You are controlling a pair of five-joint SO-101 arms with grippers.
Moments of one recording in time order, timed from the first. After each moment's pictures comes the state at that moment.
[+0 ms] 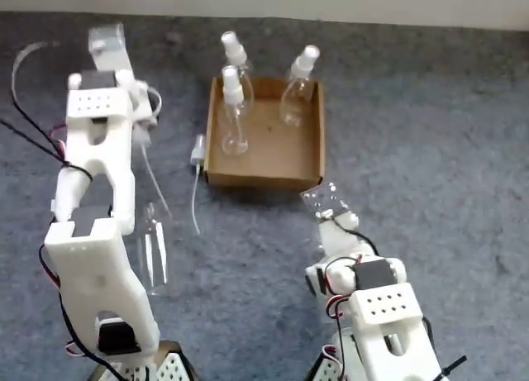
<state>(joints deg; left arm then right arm) -12.7 29.1 -28.3 74.2 12.4 -14.6 -59.1 76.6 59.9 15.3</state>
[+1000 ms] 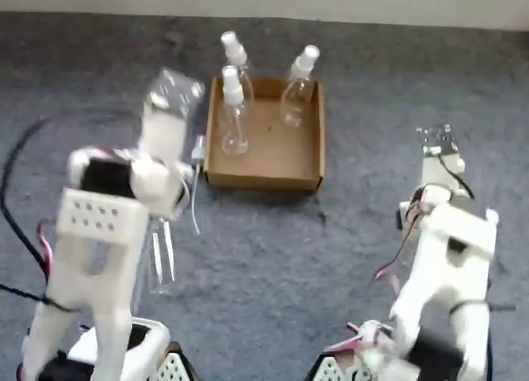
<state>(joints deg) 4.5 -34.7 28.5 82.4 -6.4 22.7 -17.4 42.2 49.1 35.0</state>
